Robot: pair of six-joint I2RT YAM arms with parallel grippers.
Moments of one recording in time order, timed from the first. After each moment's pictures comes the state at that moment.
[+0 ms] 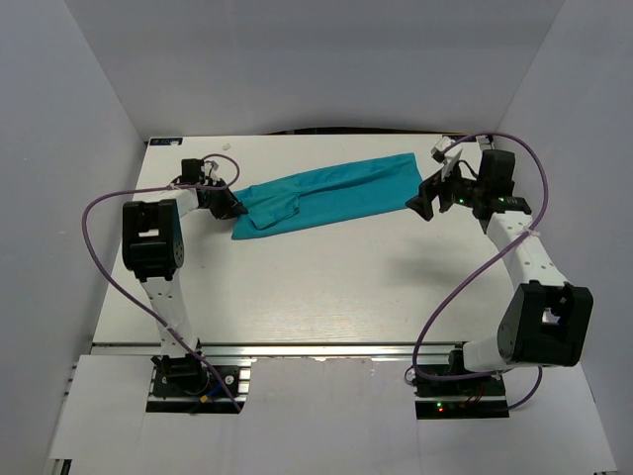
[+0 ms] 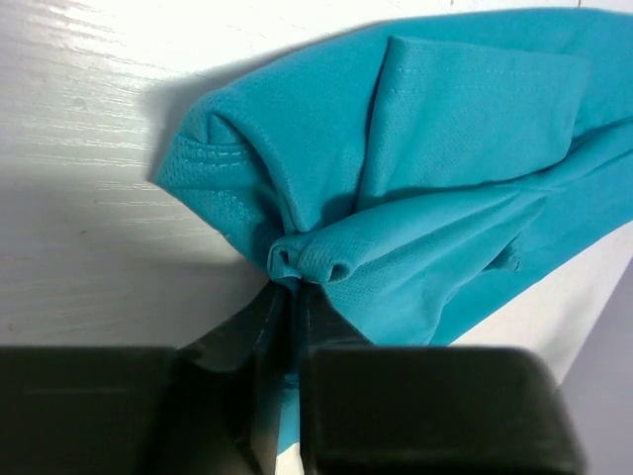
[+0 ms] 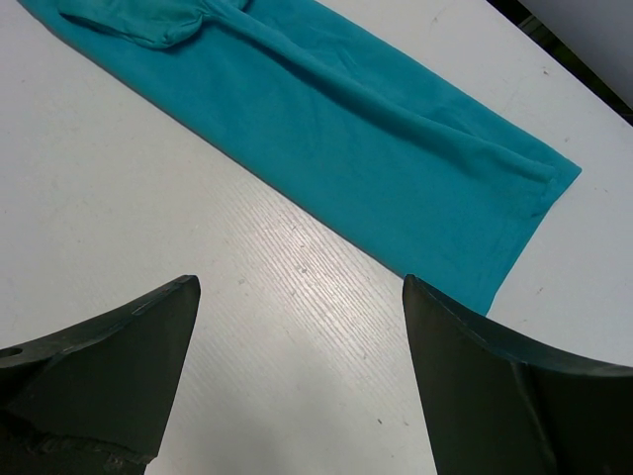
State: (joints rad) left arm 0.05 2.11 1.40 -0.27 0.49 -0.49; right arm -0.03 1.41 1.10 -0.26 -0.81 -0.50
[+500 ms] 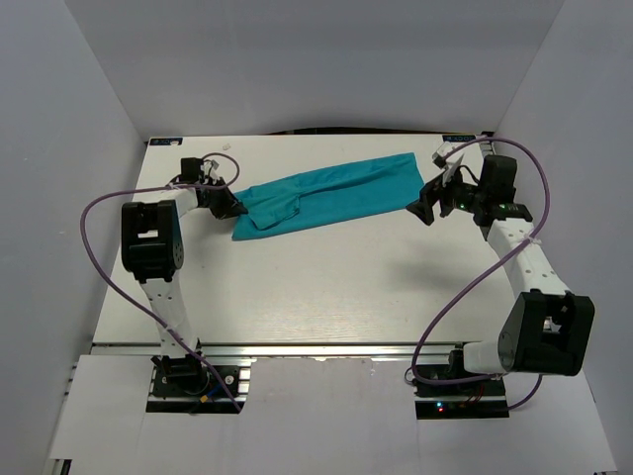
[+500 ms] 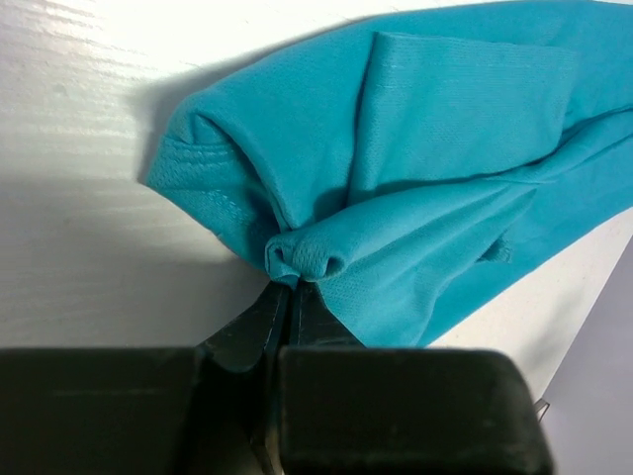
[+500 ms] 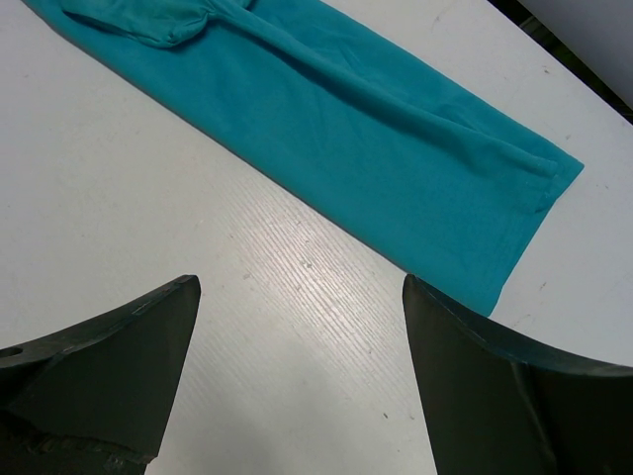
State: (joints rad) left arm 0.05 2.11 1.41 -0.28 0.51 -0.49; right arm -0.03 1.37 1.05 -0.24 -0.81 -0.50
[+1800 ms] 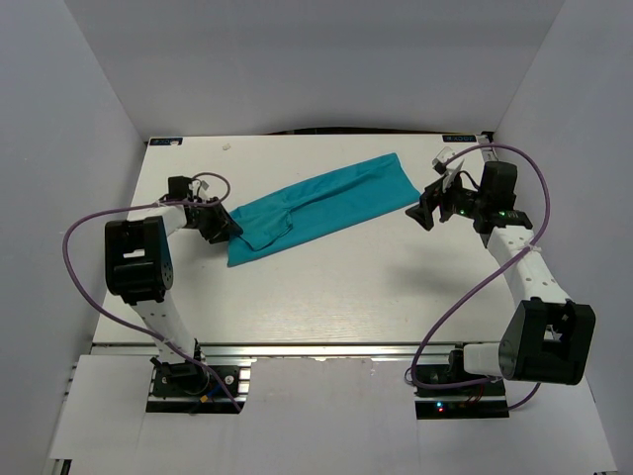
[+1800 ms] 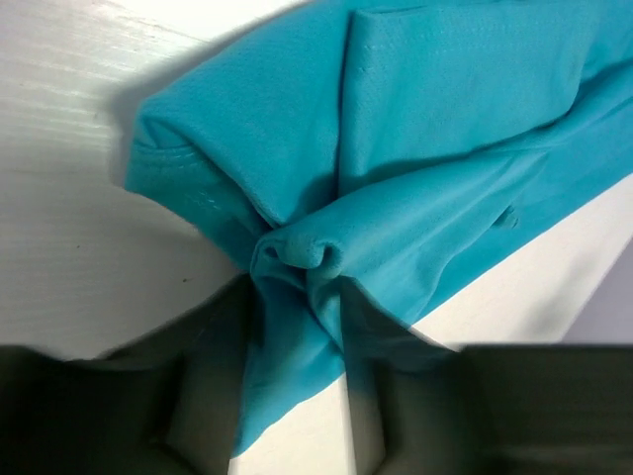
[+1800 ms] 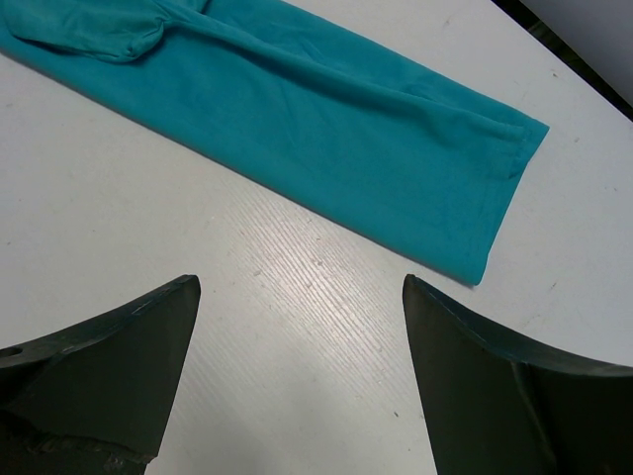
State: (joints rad) left arm 0.11 1.88 1.13 -0.34 0.51 -0.44; right arm -0.03 1.31 0.98 -0.21 -0.83 -0.50
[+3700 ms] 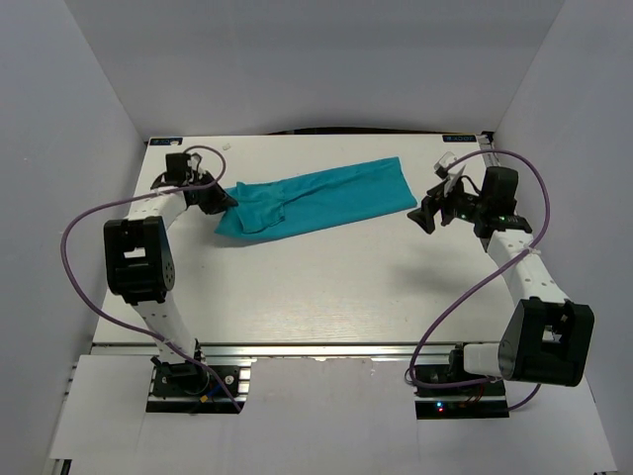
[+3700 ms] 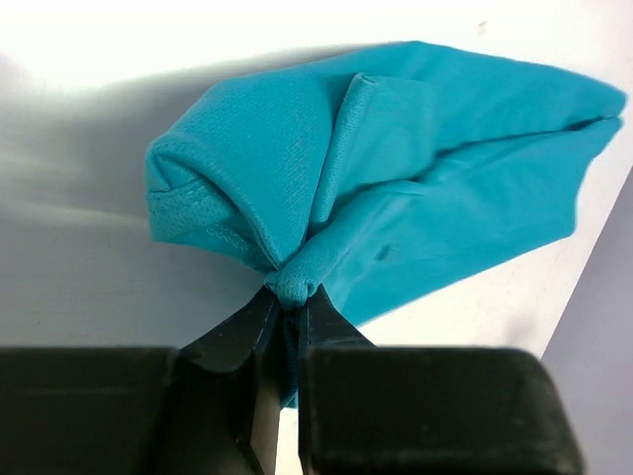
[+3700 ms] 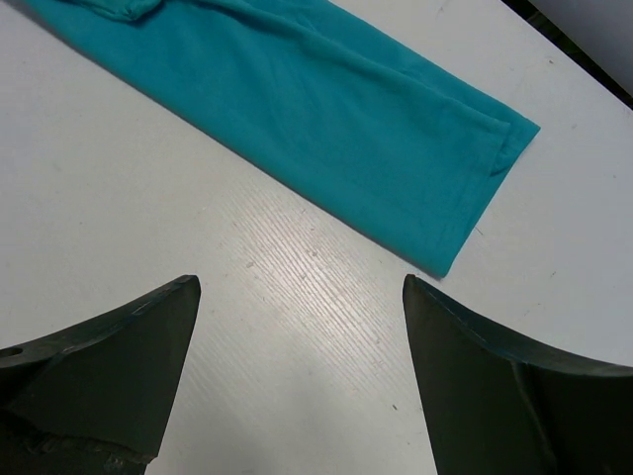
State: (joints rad) left arm 0.08 1.87 1.26 -0.28 0.44 -0.58; right arm -0.05 1.31 0.94 -0.16 -0.83 -0.51
